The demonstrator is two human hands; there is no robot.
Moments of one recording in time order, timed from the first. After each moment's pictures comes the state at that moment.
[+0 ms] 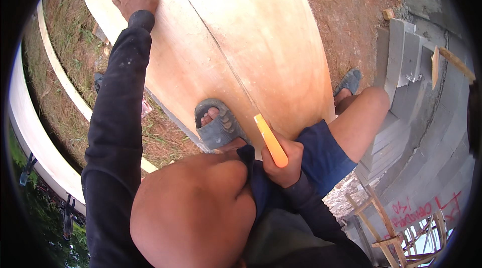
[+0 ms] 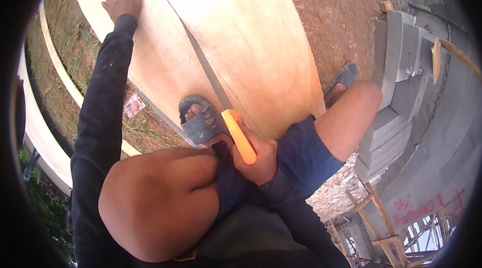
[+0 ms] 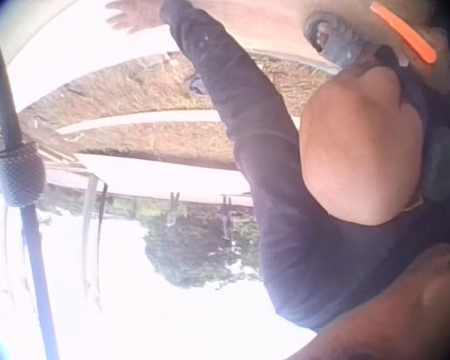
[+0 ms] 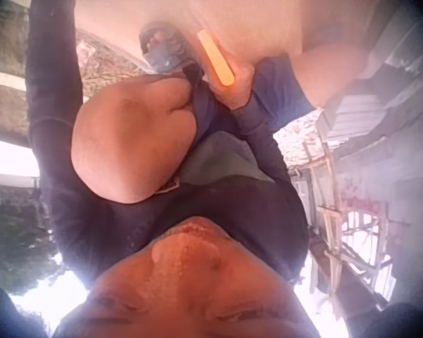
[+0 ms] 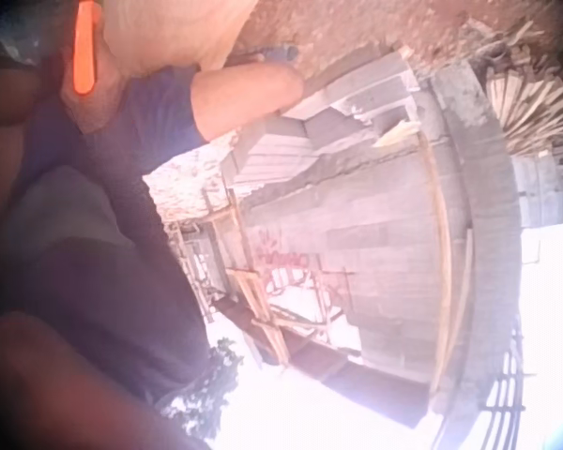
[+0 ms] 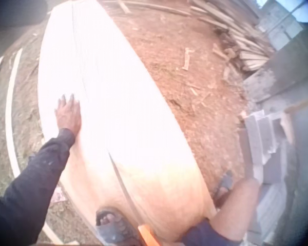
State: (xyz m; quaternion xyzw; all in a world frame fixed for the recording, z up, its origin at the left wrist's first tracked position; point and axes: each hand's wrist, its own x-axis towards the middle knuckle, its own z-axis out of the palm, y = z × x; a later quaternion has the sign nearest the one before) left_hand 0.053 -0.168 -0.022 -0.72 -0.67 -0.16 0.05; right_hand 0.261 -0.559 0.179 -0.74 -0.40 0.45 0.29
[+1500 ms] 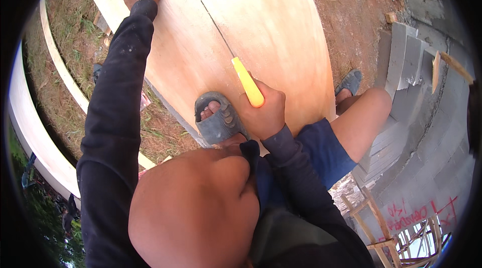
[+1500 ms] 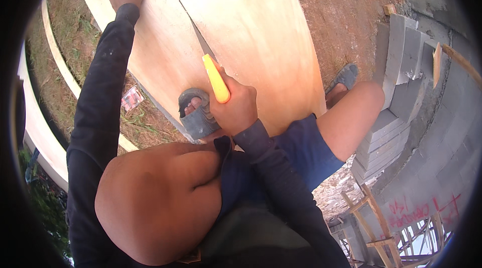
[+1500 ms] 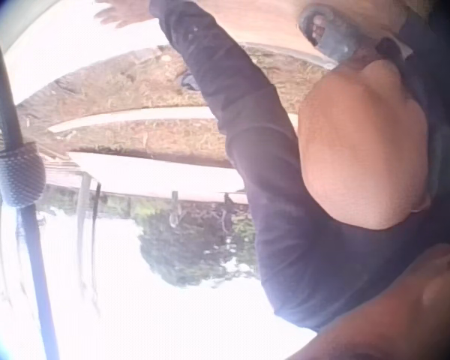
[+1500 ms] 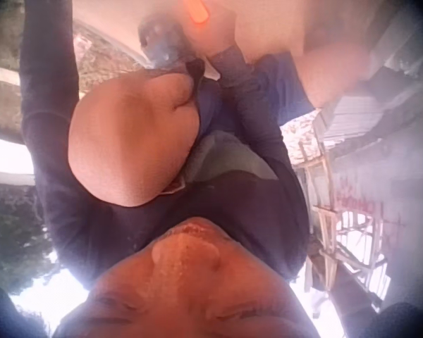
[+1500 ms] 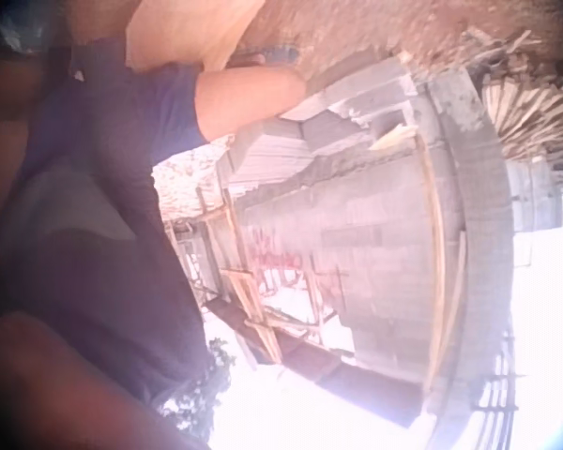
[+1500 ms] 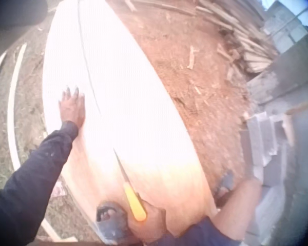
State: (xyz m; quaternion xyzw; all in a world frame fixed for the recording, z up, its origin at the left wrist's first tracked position) left_hand 0.055 -0.166 -0.026 -0.73 -0.66 -0.16 0.06; right_hand 0.247 -0.484 0.131 -0.77 -0.36 0.47 0.24
